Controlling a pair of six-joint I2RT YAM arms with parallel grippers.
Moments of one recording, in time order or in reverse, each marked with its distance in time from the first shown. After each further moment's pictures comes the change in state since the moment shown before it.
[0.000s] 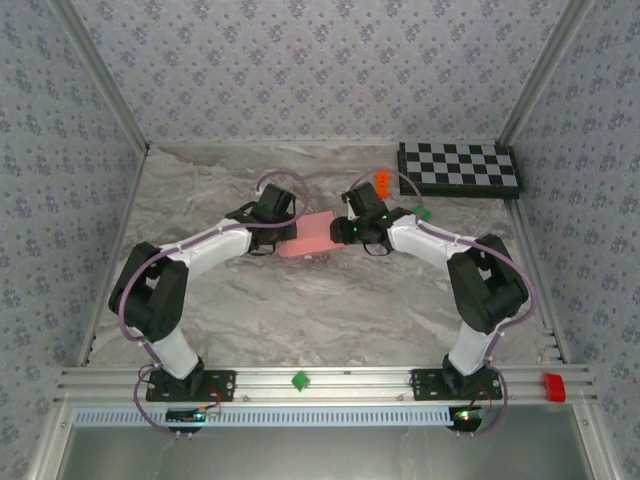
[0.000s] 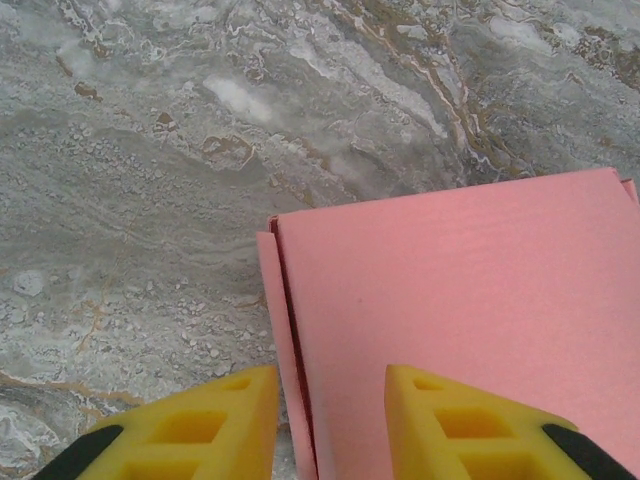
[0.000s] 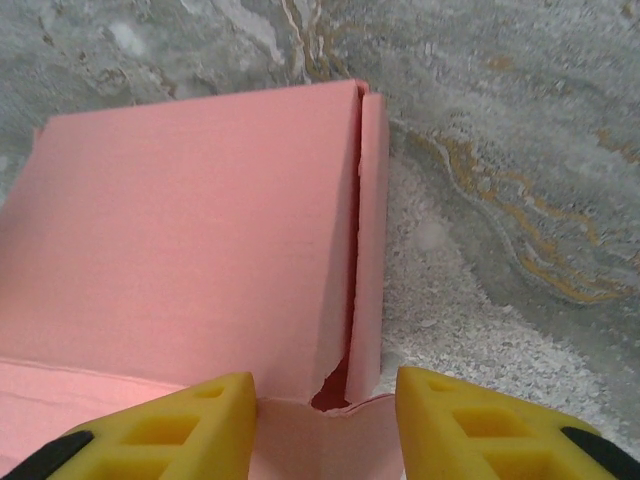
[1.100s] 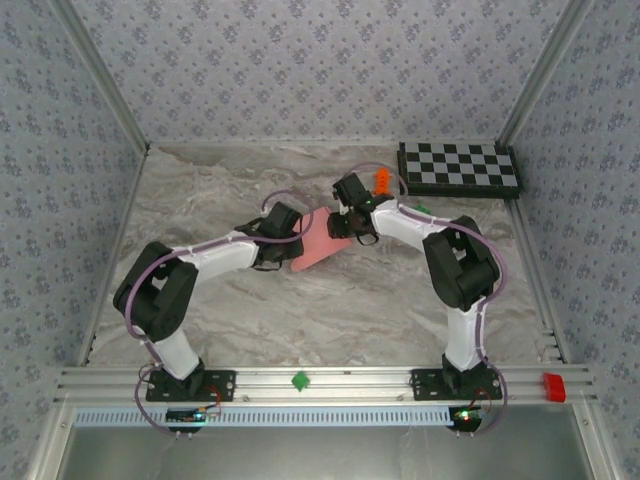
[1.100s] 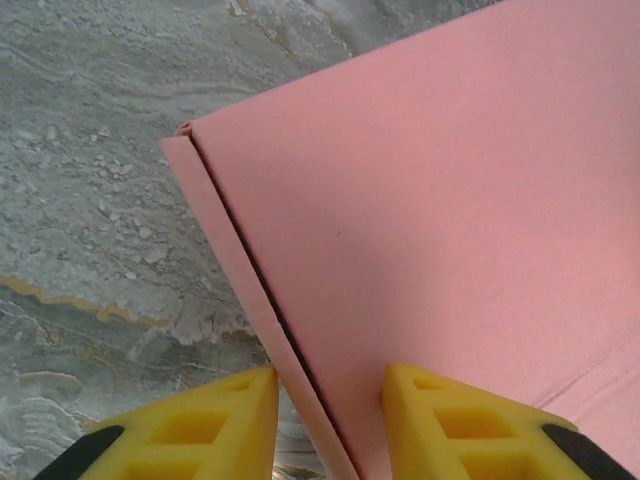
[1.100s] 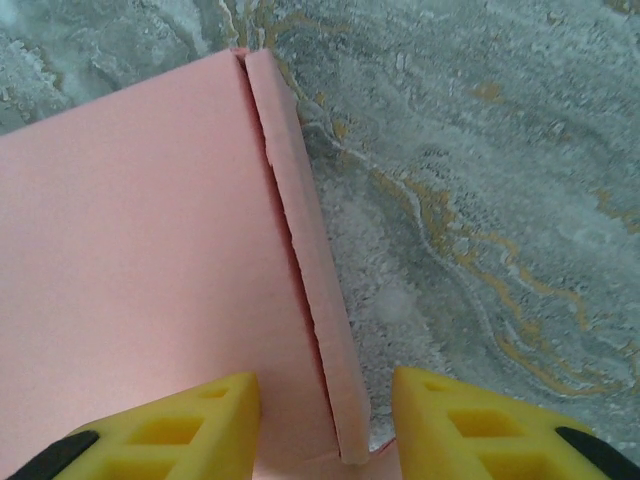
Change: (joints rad) left arm -0.064 0.018 -0.108 0.054 0.057 -0.132; right arm -0.006 0.208 0.230 -0.150 0.073 -0.092
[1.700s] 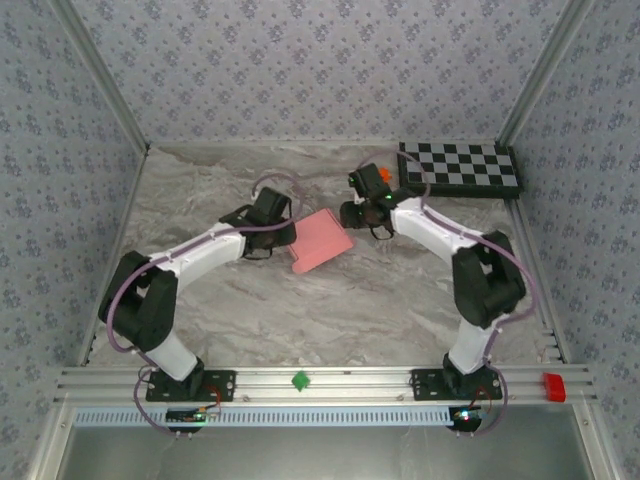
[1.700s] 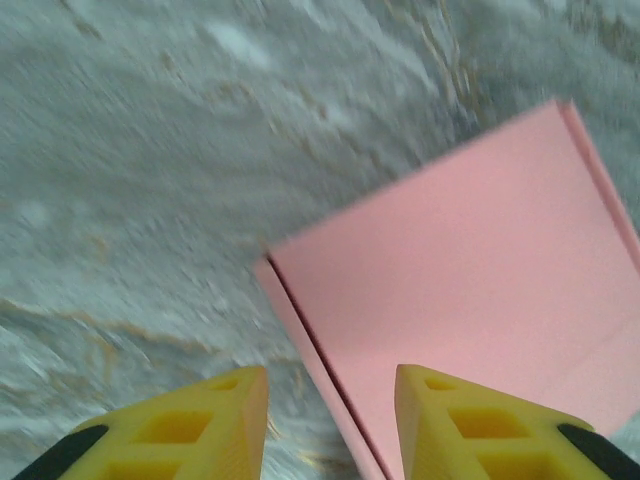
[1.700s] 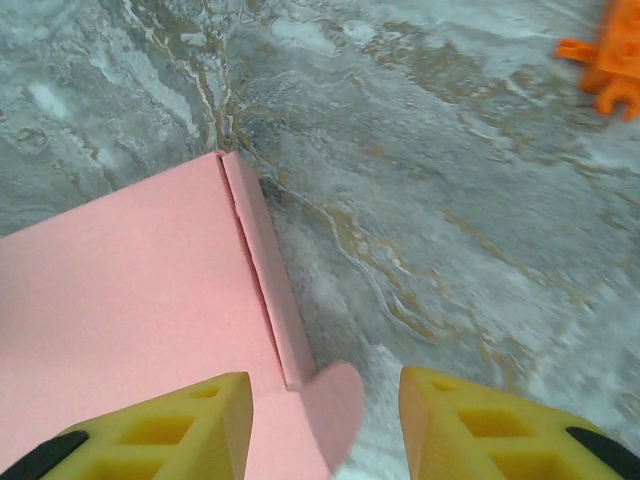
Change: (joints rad) left arm 0.092 -0.084 0.101 -0.126 0.002 0.116; right arm -0.047 -0.237 -0.095 -0.042 0.048 0.007
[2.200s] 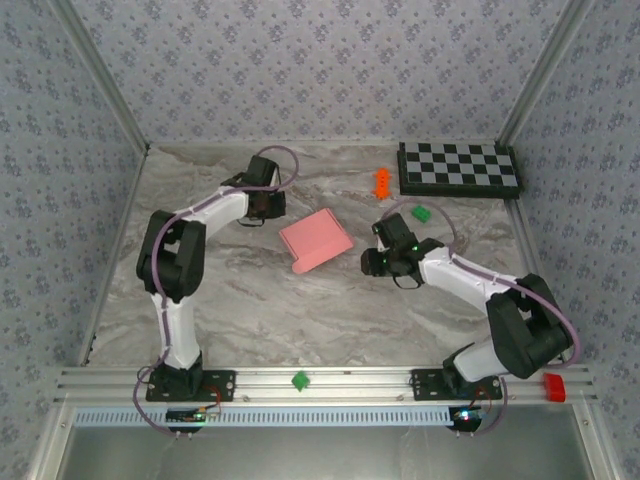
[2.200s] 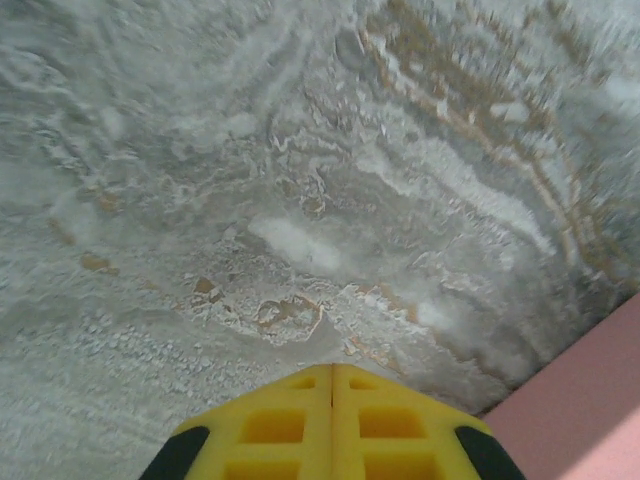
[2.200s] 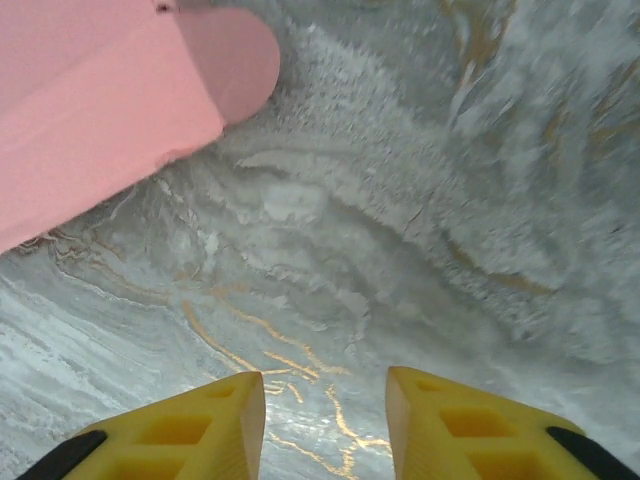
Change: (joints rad) left arm 0.173 0.386 0.345 -0.059 0.154 0.238; right arm 0.029 -0.292 -0.509 0.136 -0.086 0.129
